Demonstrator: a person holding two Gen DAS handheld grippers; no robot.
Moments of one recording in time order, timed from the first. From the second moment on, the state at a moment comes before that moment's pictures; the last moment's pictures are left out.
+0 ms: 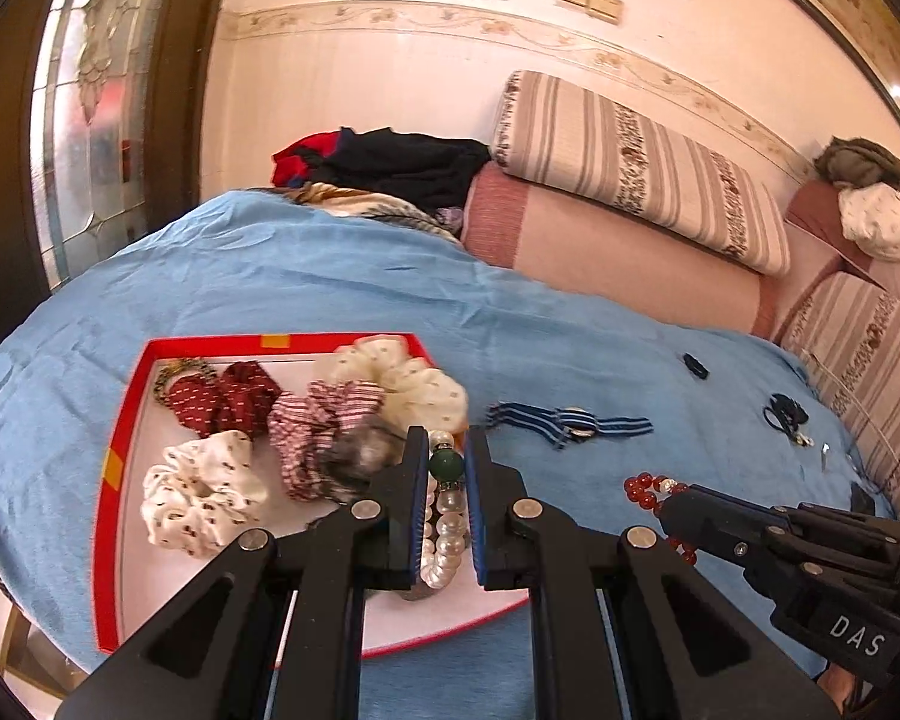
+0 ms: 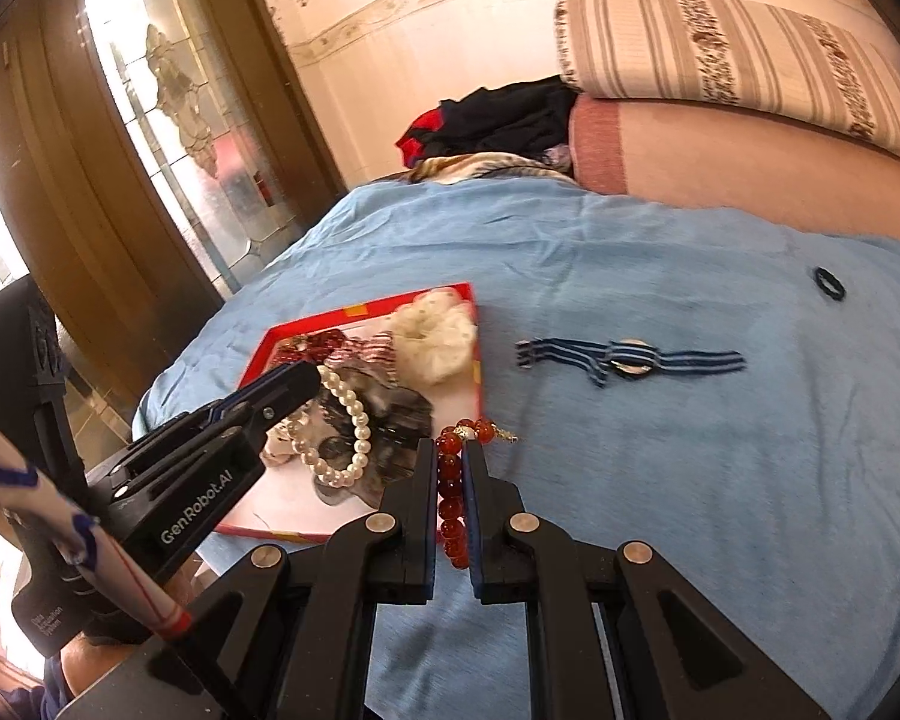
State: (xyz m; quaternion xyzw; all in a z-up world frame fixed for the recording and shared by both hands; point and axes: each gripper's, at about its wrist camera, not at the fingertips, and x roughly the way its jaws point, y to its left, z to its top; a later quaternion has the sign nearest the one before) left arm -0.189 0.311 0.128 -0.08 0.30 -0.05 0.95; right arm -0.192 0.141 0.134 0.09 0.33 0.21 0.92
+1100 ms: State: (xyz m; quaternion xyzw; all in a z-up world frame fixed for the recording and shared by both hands) left arm -0.183 0.393 0.091 -0.06 0.34 0.09 0.93; right arm -0.144 0.246 0.102 0.05 0.38 0.27 0.88
